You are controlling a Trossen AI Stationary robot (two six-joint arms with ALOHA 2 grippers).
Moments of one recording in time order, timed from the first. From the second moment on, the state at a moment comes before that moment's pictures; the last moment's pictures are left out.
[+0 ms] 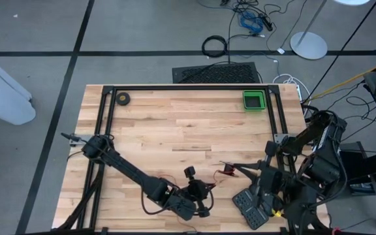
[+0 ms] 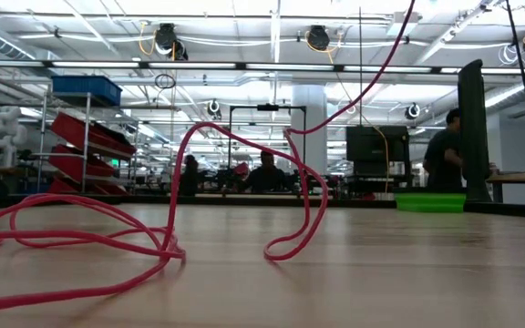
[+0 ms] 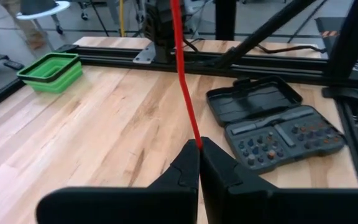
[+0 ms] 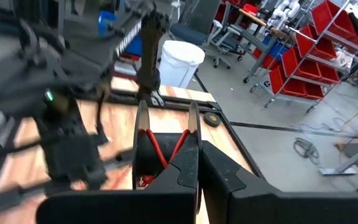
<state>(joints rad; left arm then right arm) -0.54 2.09 1.67 -0.12 -0.81 -0.33 0.93 1.54 1.82 -1.12 1.21 0.51</state>
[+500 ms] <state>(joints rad) -0.53 2.09 1.67 -0.10 -0.88 -0.28 0.86 1.60 1.82 -0.97 1.24 0.45</state>
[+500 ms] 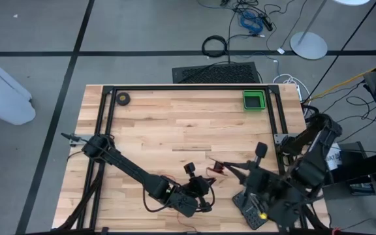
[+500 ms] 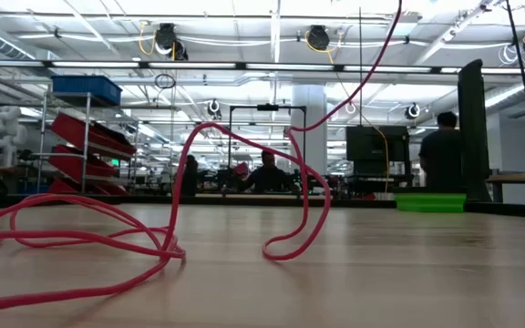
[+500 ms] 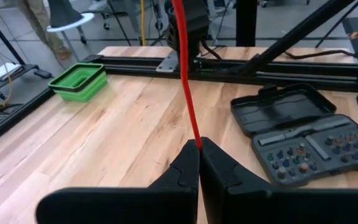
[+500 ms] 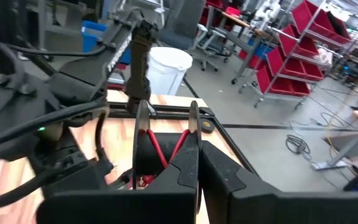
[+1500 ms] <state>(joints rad) -0.54 2.09 1.67 0.05 -0.82 -0.13 0.72 1.70 1.82 -0.83 1.31 0.29</state>
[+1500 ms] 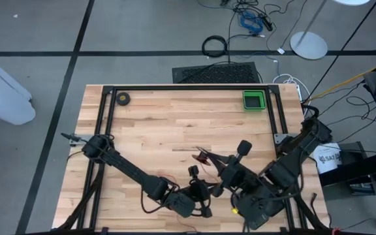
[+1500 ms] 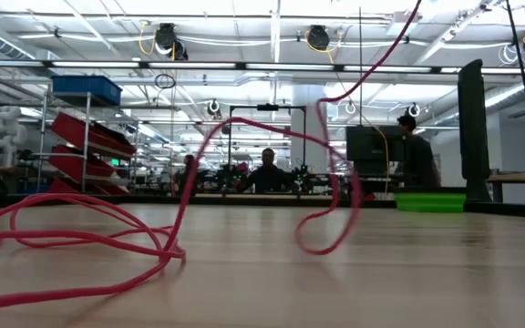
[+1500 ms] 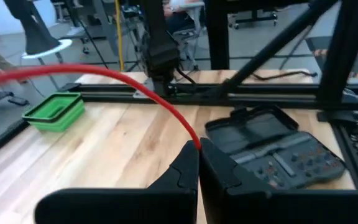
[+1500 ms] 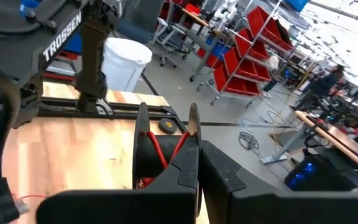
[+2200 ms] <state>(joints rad) -0.67 2.09 1.95 -0.27 -0.79 0.01 0.67 1.73 1.82 -0.84 1.10 0.23</state>
